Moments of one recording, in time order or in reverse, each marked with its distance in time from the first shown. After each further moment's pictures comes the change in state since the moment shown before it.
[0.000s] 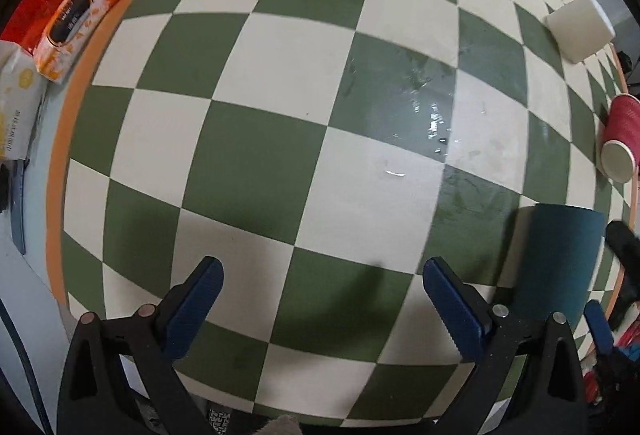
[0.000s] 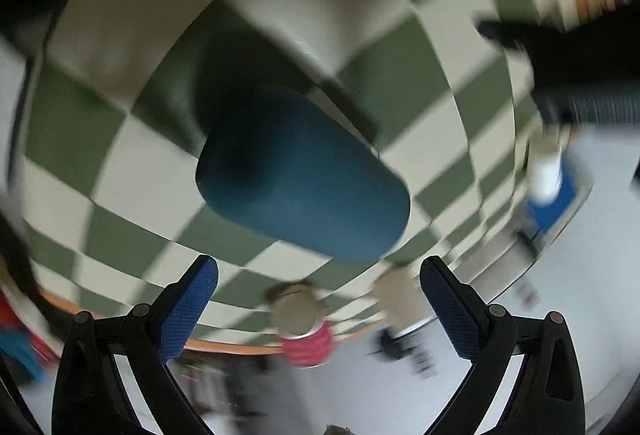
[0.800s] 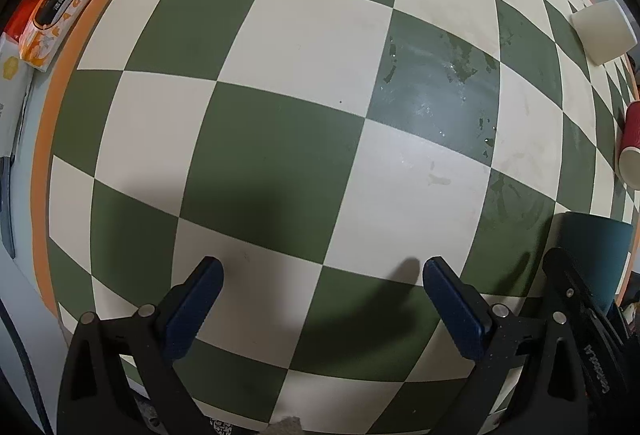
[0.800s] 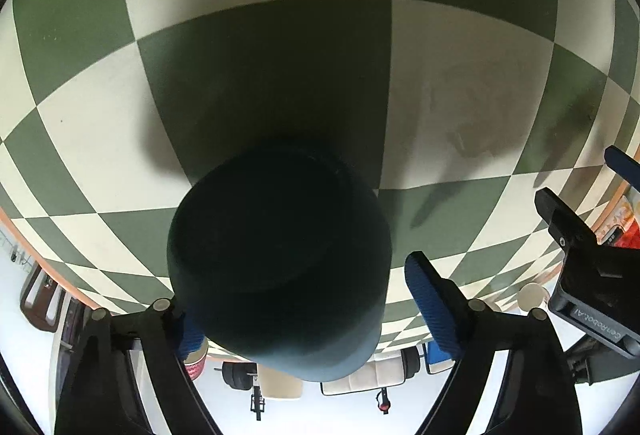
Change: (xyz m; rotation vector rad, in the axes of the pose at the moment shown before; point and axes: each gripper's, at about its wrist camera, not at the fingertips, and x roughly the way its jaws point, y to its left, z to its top) left arm 0.018 0.029 -0.002 -0.011 0.038 -0.019; right arm 0.066 -0.022 0.004 -0.485 -0.096 -0.164
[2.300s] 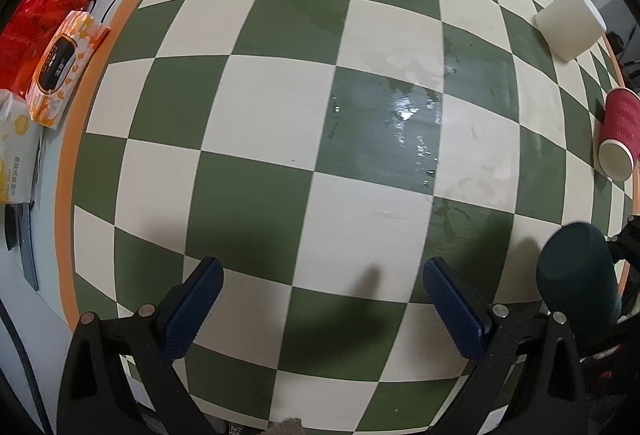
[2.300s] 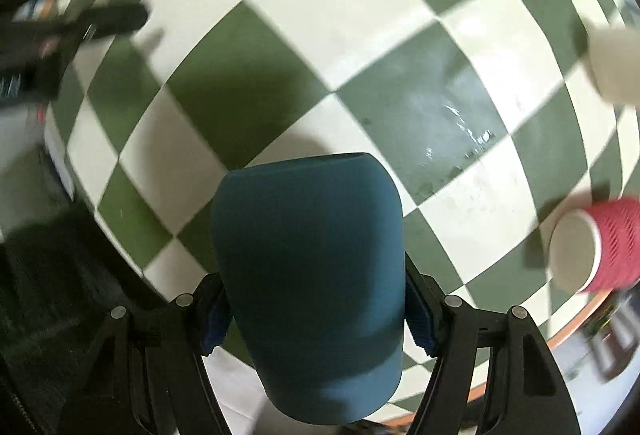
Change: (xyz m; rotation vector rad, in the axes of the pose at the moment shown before) left arm -0.050 -0.044 0.024 0.088 -0.072 0.033; right arm 0.125 -0.144 -0.186 1.963 -0.289 1.203
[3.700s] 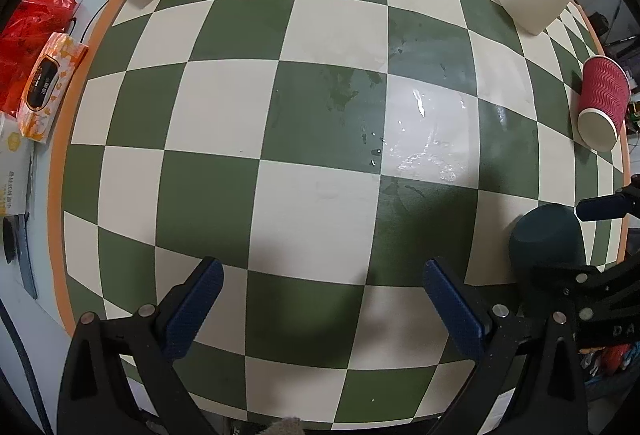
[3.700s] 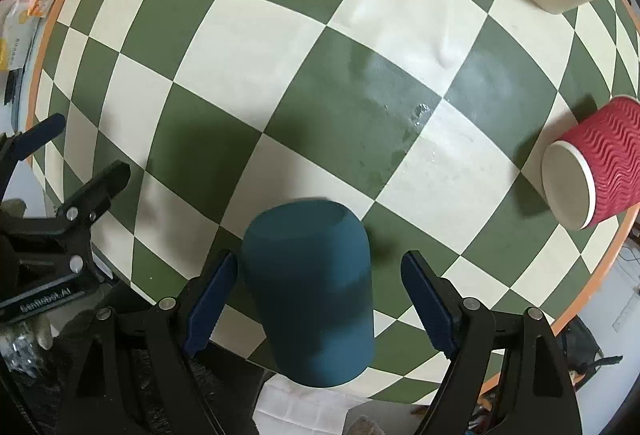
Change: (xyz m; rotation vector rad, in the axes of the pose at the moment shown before) left arm 0.004 -0.029 -0.009 0.061 -0.004 -0.018; right arm -0.081 -0.172 -0.037 0.260 -0.018 0.081
